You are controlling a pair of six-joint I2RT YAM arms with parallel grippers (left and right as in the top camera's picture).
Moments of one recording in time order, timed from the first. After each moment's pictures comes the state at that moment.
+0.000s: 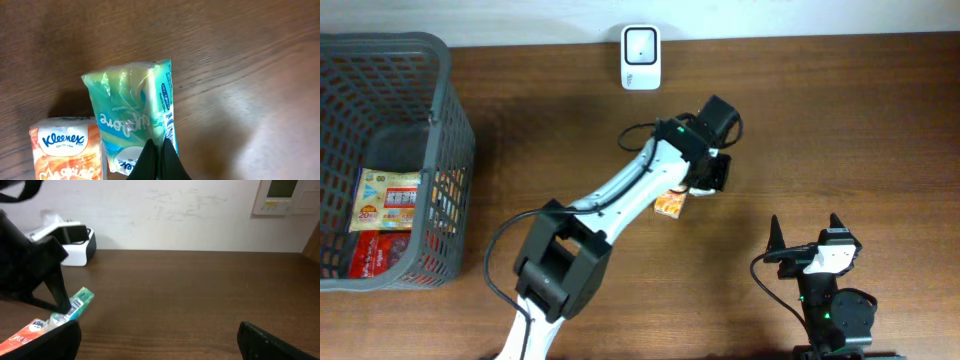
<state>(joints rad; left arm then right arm) -0.75 2.20 1.88 -0.87 0.12 -0.44 0.00 0.01 0.01 -0.08 0.00 -0.01</state>
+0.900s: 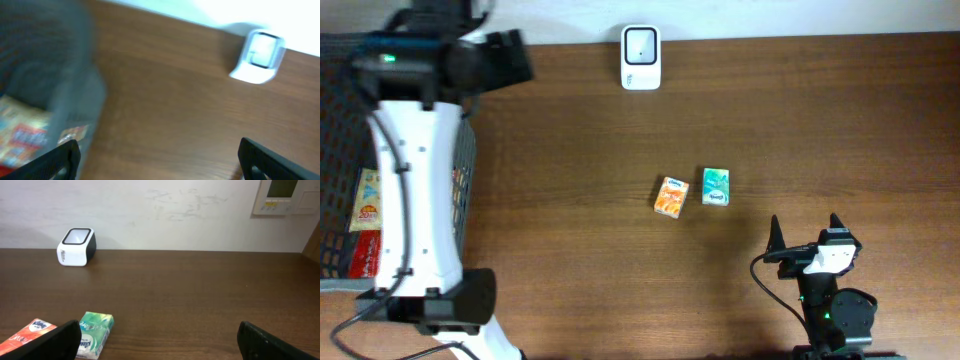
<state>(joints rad) -0.03 1.90 2.42 -1.46 -0.11 -0.30 0.00 0.01 0.01 -0.08 0.00 -0.01</state>
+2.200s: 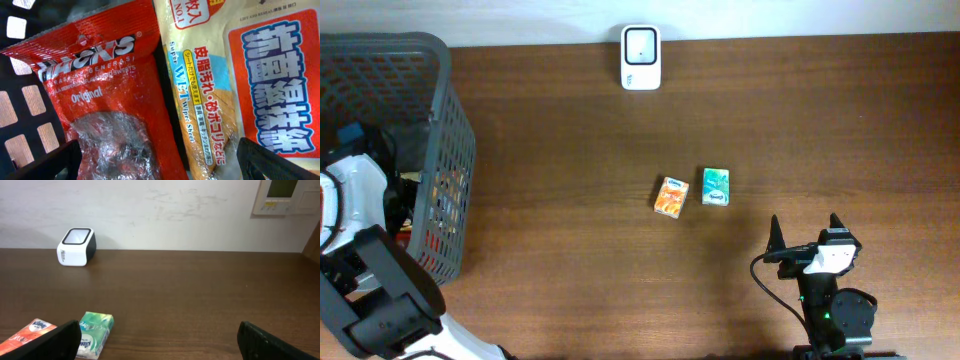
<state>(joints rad) 0.51 1.90 1.45 -1.07 -0.34 -0.76 0.00 0.01 0.01 -0.08 0.00 -0.01</state>
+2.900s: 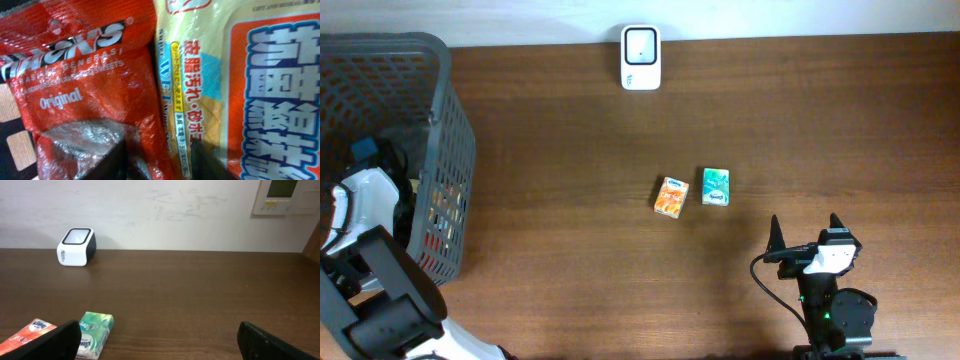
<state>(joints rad) 0.51 1.88 1.30 -0.93 -0.36 -0.77 0.00 0.01 0.01 -0.08 0.00 -0.01</state>
